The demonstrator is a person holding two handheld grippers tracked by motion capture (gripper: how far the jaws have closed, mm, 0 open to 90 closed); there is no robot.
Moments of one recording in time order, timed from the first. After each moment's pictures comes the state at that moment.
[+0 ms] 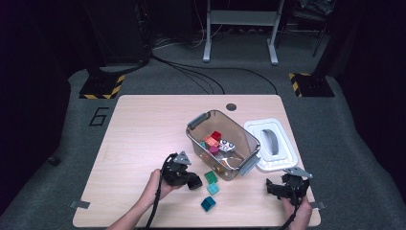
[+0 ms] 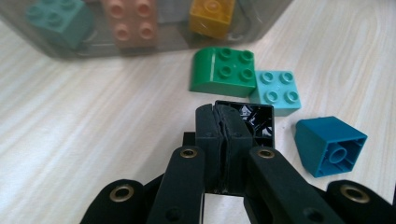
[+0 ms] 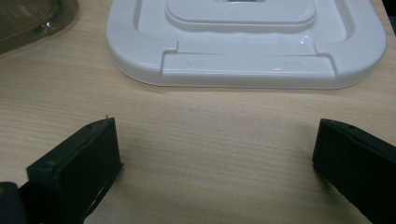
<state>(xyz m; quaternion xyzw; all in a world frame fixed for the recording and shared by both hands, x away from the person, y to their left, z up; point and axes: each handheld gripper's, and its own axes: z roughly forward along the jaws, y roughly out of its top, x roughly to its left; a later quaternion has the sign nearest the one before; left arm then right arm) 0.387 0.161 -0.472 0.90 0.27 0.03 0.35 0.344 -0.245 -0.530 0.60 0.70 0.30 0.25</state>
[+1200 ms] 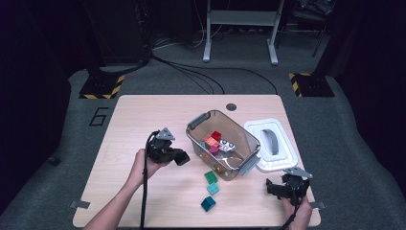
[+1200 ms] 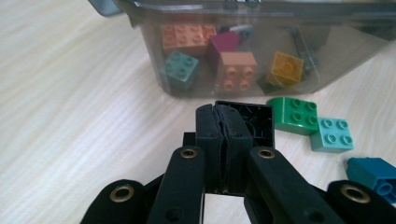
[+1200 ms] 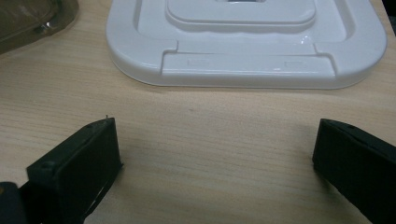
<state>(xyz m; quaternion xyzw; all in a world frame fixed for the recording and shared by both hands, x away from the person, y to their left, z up) 0.428 0.202 -0.420 0.87 0.32 0.09 0.37 0.344 -0.245 -0.530 0.60 0.70 0.30 0.25</state>
